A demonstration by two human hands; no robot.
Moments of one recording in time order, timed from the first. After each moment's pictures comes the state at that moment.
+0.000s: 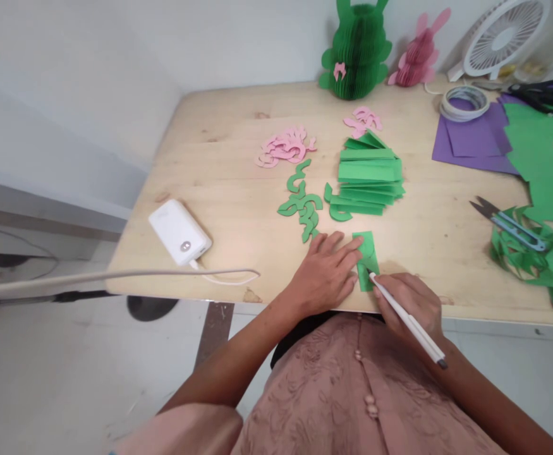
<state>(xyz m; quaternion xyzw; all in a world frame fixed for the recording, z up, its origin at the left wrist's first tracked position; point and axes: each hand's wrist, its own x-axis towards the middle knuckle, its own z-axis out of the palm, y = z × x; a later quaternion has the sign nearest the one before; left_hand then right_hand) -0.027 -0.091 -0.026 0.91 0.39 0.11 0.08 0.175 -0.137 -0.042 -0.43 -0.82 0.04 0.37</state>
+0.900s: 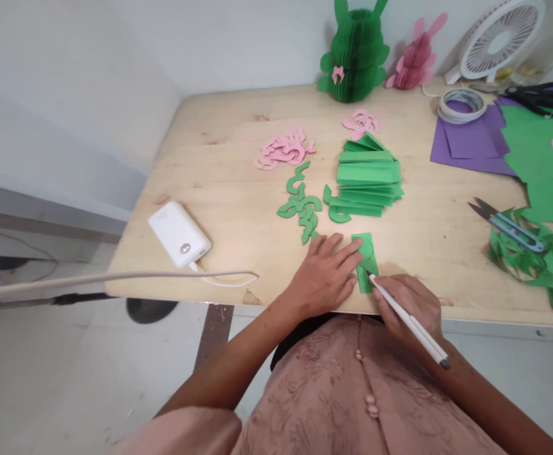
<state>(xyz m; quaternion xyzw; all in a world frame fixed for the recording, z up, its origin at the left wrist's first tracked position) -0.026 -0.091 -0.028 0.91 0.39 0.11 0.08 0.172 -0.137 -0.040 -0.42 -0.82 0.05 0.37</state>
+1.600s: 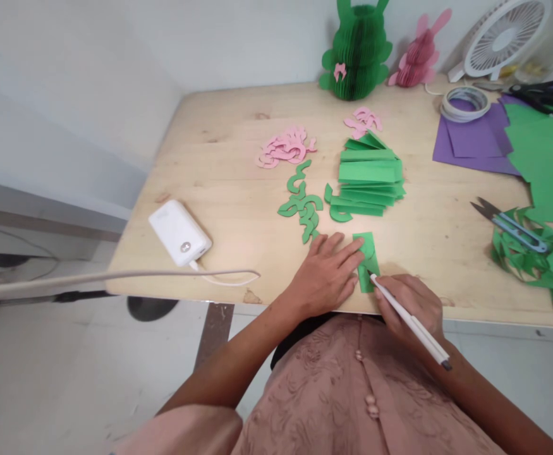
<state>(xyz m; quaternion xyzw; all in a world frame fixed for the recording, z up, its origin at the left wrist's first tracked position) -0.026 -0.091 -0.027 0.91 0.39 0.10 0.07 0.173 -0.137 -0.039 -0.43 -0.82 0.05 0.37</state>
